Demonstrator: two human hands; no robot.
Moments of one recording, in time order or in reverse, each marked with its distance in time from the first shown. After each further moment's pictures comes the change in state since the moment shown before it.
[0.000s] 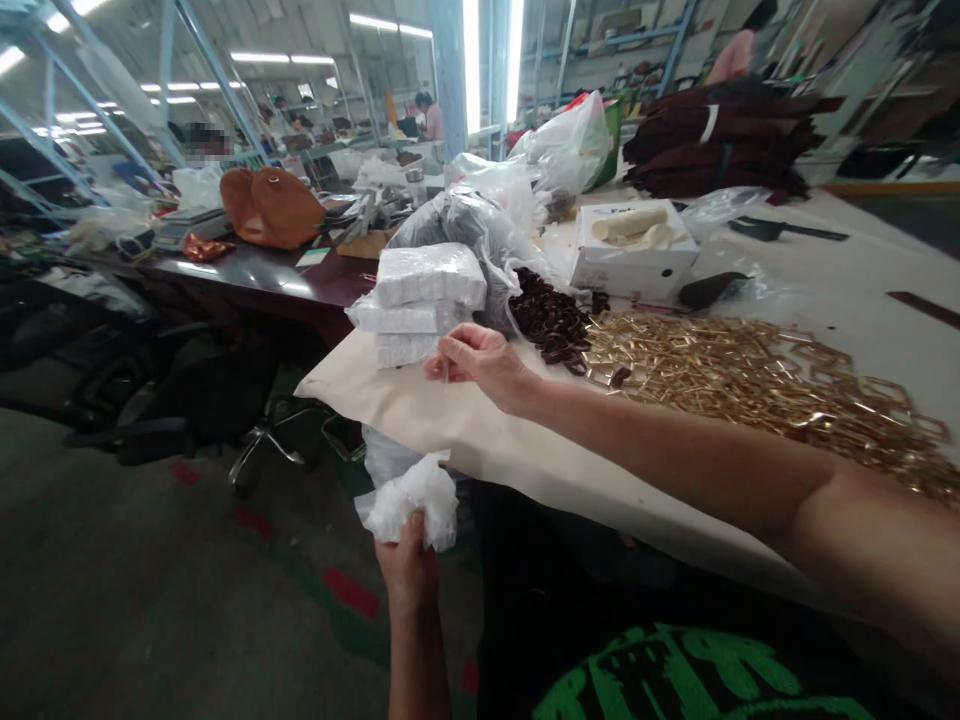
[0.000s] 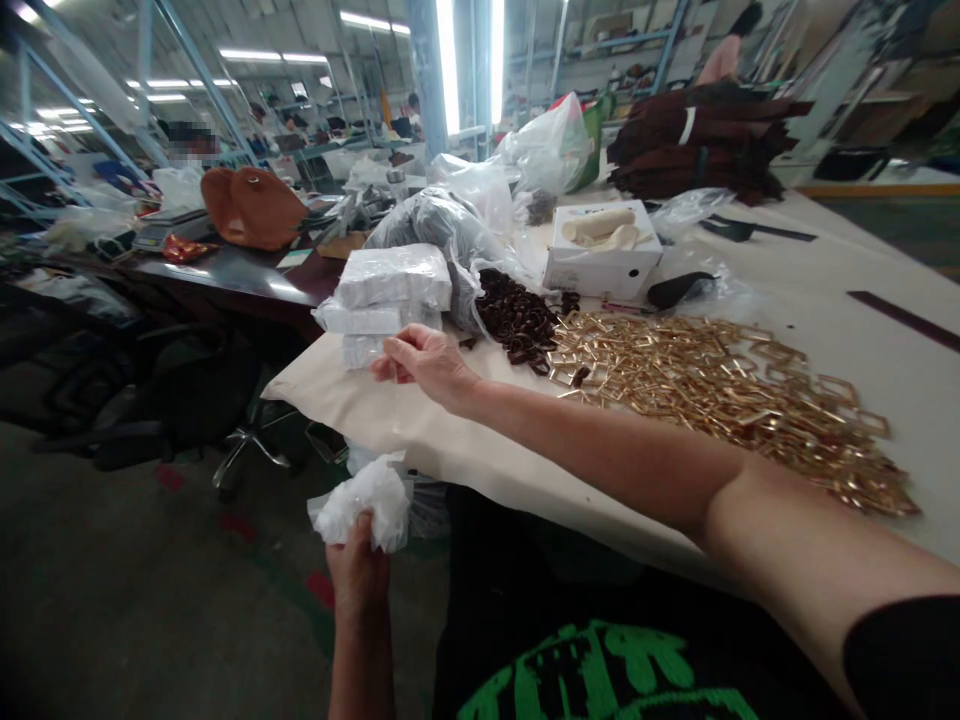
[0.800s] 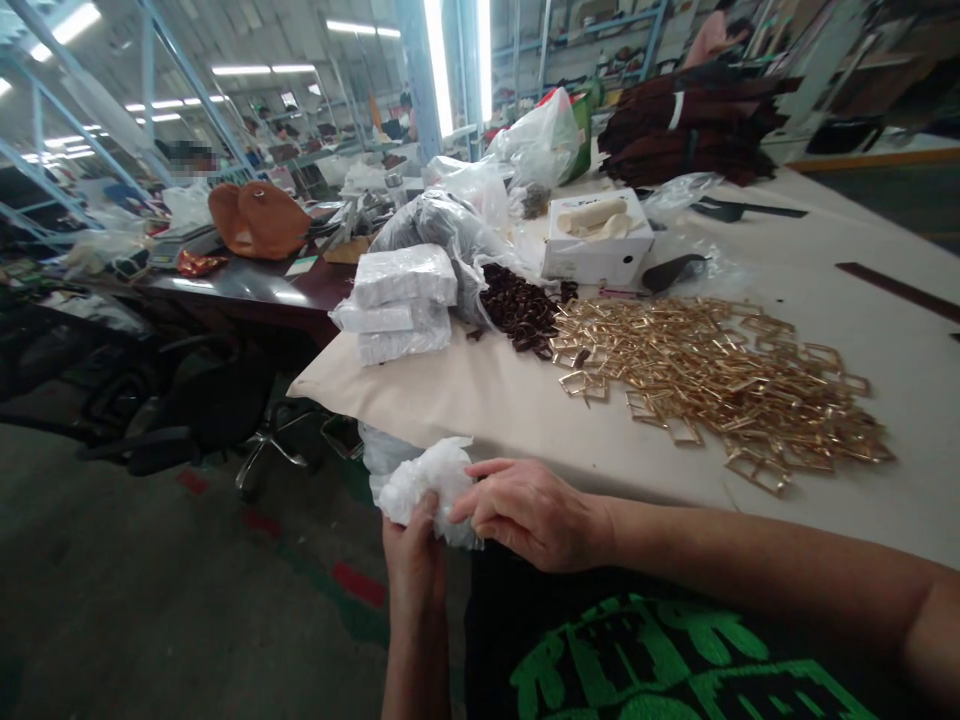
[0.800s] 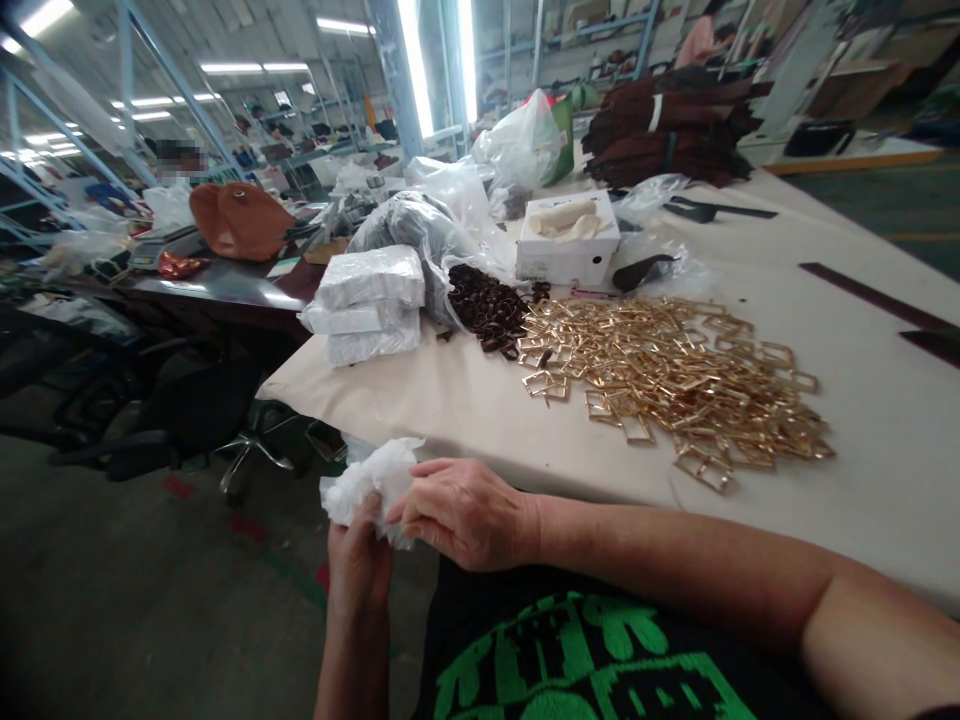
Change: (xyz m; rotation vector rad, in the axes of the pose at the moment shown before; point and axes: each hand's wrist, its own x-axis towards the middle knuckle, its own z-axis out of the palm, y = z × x) left_hand -0.069 0.049 0.044 0.027 -0.185 -0.142; right_hand -0.178 0.011 -0.035 -0.756 -0.431 -0.758
